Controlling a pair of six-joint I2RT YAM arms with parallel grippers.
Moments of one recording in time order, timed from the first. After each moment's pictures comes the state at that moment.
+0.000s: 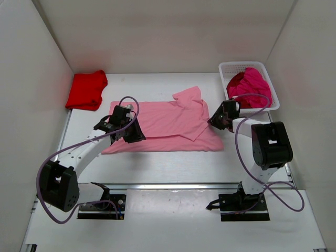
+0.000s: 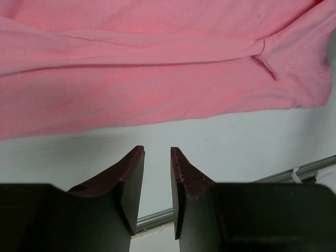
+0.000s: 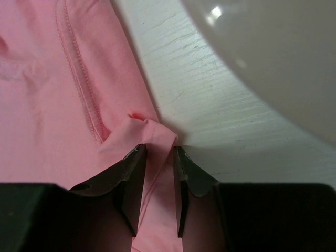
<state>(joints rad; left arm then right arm) -0.40 1.28 0.87 -0.52 0.16 -0.64 0.14 1.74 0.88 0.06 -0.08 0.71</state>
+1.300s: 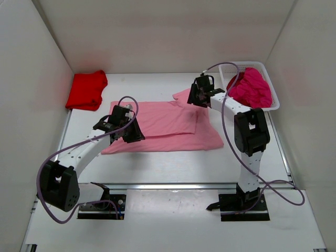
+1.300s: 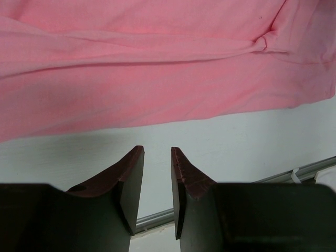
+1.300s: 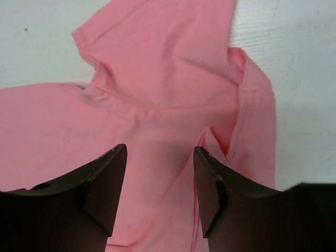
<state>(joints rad) -0.39 1.29 0.87 -0.52 0.16 -0.64 0.35 2.02 1.55 -0.32 0.09 0.50</state>
